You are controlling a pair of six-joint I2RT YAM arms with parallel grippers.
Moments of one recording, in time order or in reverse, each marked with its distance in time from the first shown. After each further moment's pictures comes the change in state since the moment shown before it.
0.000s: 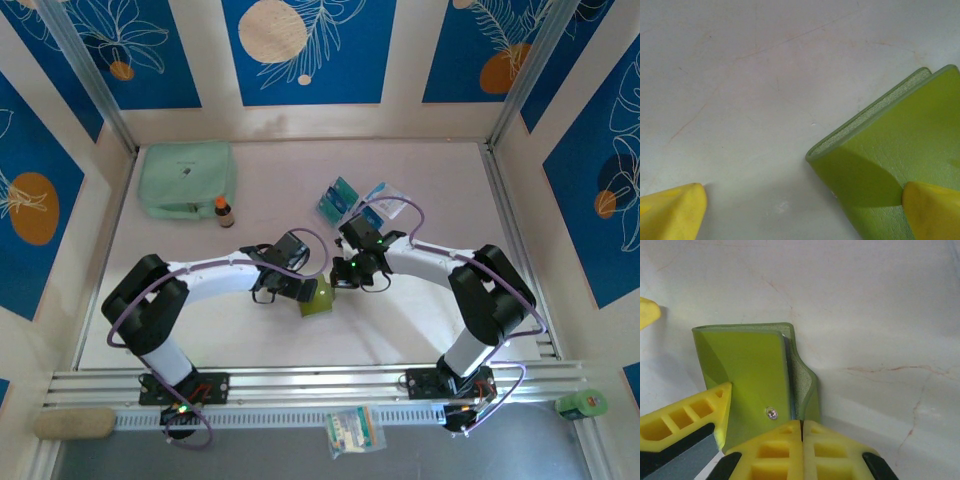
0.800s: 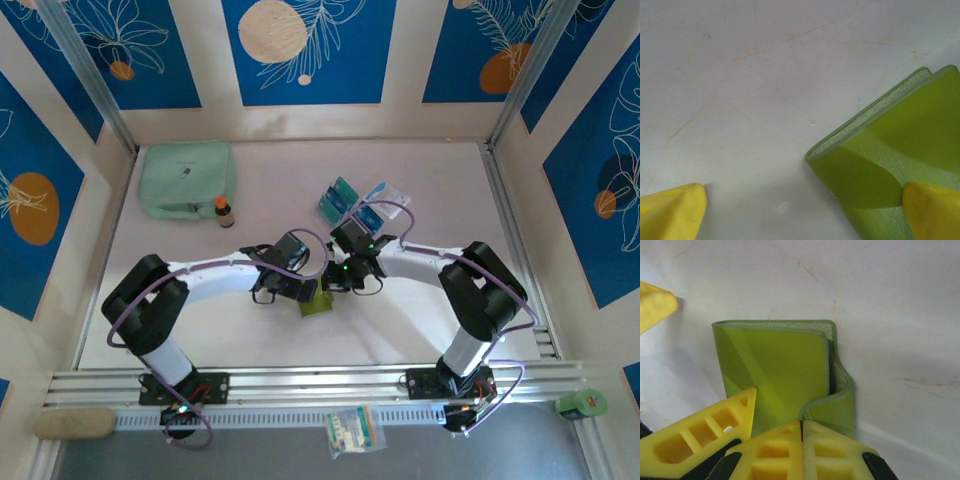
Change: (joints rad) left arm -0.001 0.000 -0.006 0.008 0.000 0.000; right arm 0.051 0.048 0.000 0.080 -0.037 0.046
